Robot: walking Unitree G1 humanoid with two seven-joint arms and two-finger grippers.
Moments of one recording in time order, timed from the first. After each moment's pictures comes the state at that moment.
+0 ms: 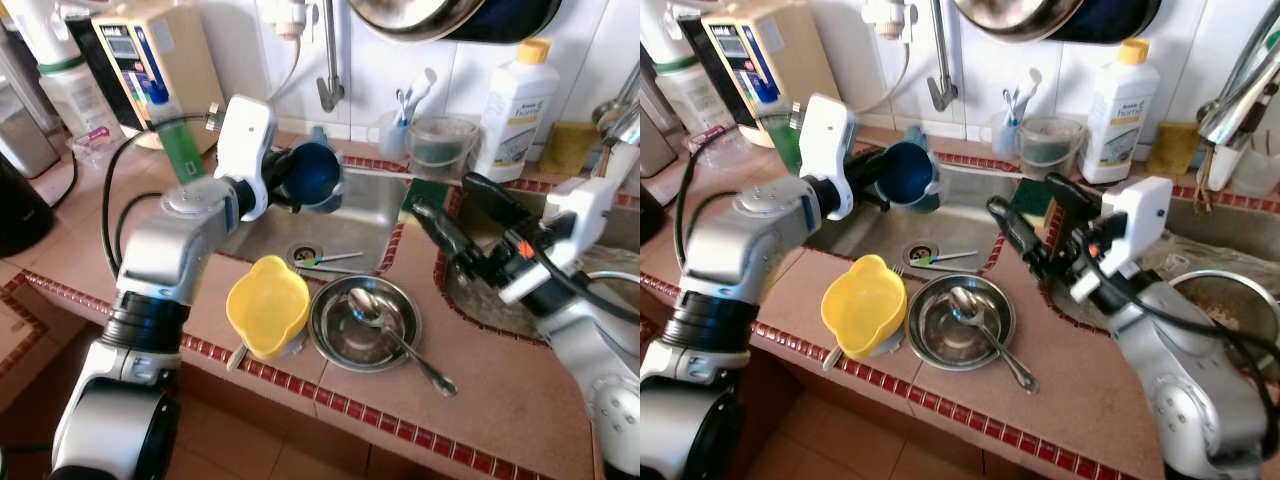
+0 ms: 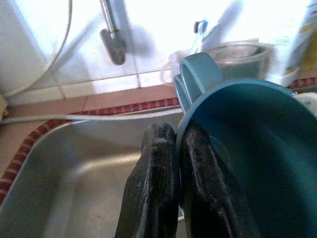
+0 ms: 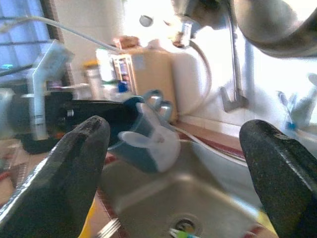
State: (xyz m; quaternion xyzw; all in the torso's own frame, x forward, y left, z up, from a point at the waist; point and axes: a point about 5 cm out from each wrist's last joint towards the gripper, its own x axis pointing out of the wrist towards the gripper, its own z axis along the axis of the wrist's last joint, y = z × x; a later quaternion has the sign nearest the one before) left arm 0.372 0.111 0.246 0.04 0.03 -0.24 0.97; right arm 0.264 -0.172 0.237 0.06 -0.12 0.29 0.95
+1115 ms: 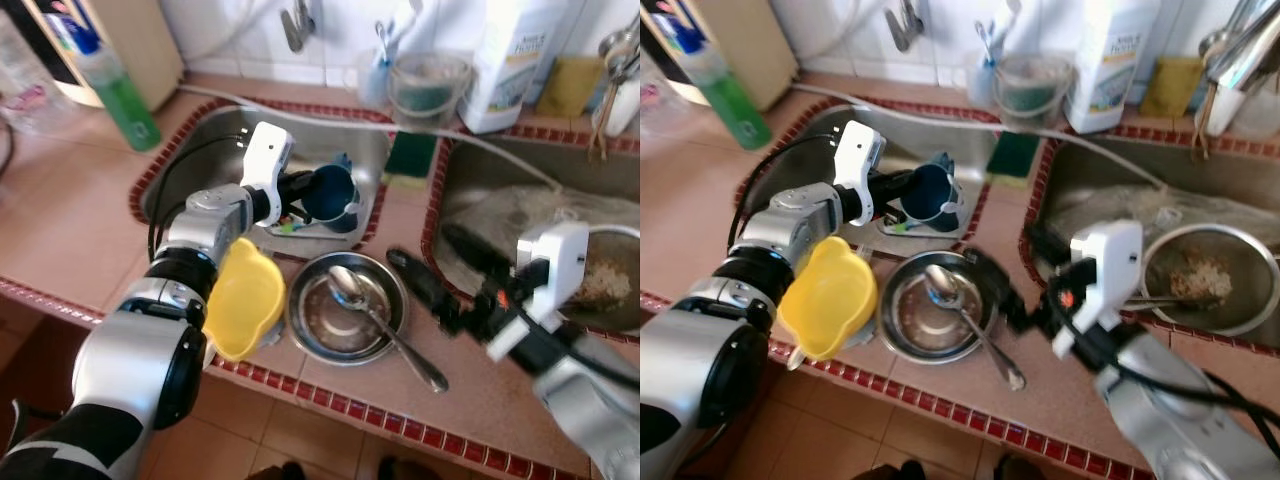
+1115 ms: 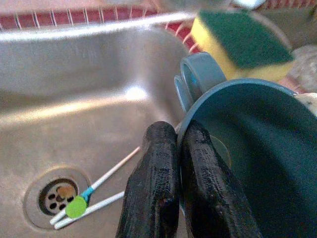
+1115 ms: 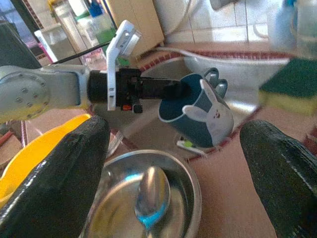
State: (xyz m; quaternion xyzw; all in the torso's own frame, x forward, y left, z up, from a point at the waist) left arm 0.409 0.105 0.212 0.02 0.08 -0.34 0.94; right arm 0.211 -0.149 0.222 0.07 -0.03 0.31 0.95
